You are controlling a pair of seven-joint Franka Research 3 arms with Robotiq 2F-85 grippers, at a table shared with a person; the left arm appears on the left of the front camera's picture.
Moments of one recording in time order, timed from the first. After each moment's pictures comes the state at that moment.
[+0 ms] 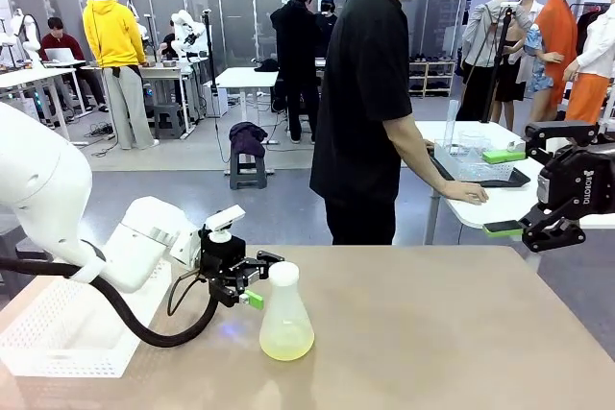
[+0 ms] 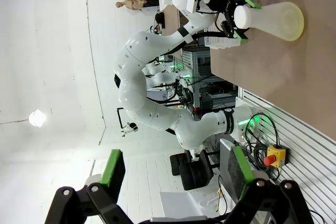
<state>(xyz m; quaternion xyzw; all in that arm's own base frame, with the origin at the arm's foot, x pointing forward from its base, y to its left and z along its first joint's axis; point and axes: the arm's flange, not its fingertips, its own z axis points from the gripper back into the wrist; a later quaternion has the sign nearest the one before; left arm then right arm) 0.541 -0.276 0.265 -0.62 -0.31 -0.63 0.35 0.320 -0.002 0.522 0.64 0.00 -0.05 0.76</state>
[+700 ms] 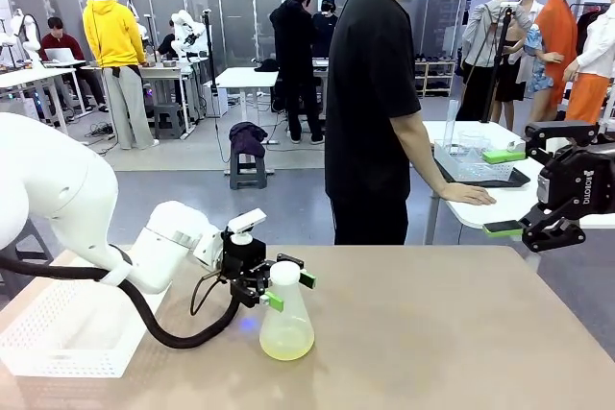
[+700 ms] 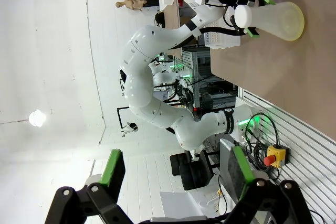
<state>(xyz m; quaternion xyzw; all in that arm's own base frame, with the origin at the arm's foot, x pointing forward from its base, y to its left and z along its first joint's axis) 0.555 -0.315 0.252 -0.63 -0.29 -0.63 0.34 0.320 -0.002 0.522 0.64 0.00 -0.05 0.76</state>
